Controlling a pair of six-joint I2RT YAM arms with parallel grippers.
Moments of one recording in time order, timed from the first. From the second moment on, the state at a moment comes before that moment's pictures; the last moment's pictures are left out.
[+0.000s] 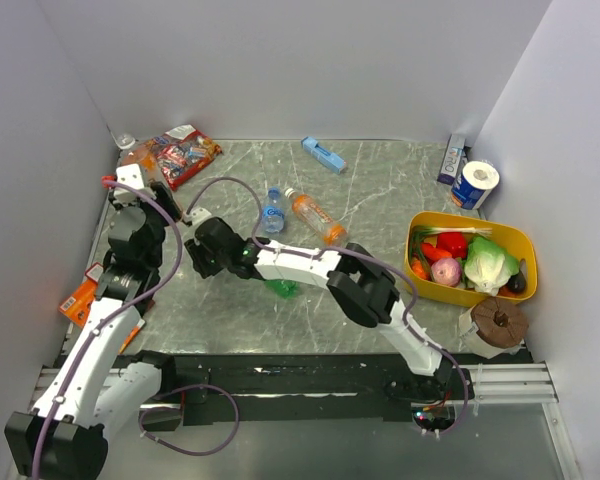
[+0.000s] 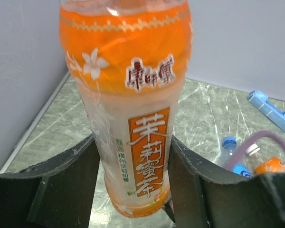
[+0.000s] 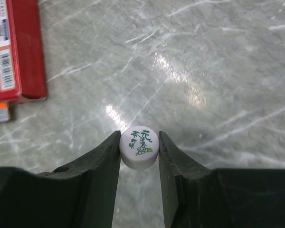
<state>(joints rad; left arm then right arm) -0.19 0.85 0.75 0.08 -0.38 -0.15 1.08 2.28 1.82 -0.14 0.06 0.30</state>
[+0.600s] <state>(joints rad) -0.11 0.82 0.77 0.05 -0.39 -0.16 1.11 2.45 1.99 -0.18 0.12 0.33</state>
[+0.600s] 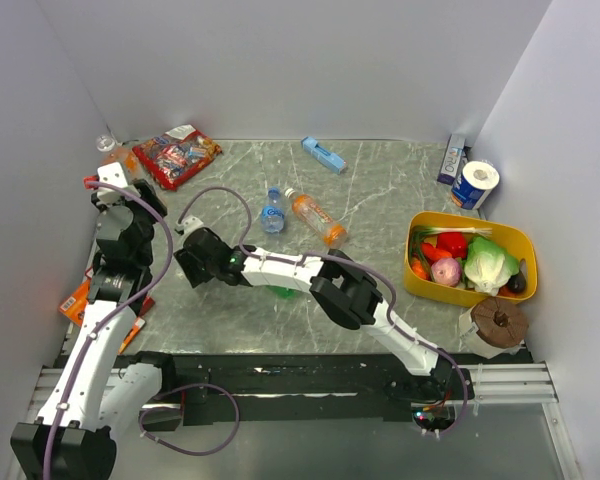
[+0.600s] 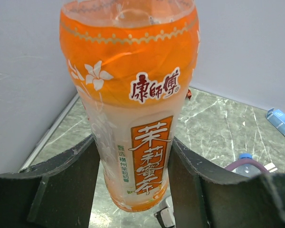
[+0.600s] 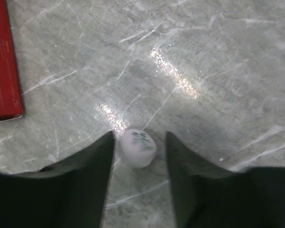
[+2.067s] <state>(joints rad) -0.57 0.90 0.77 0.06 0.18 0.03 0.75 1.29 1.47 -0.33 -0.16 0.39</state>
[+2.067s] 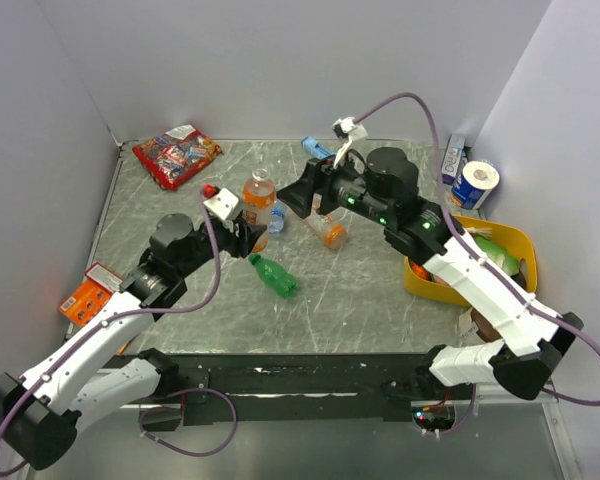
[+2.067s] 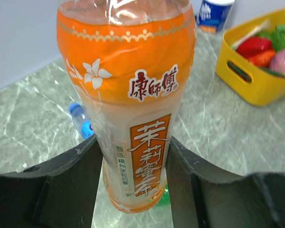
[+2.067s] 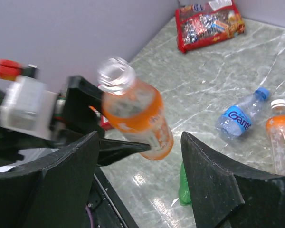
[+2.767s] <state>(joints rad) -0.67 0.96 0.78 0.01 0.18 0.08 0.79 1.35 1.54 -0.46 -0.12 0.35</state>
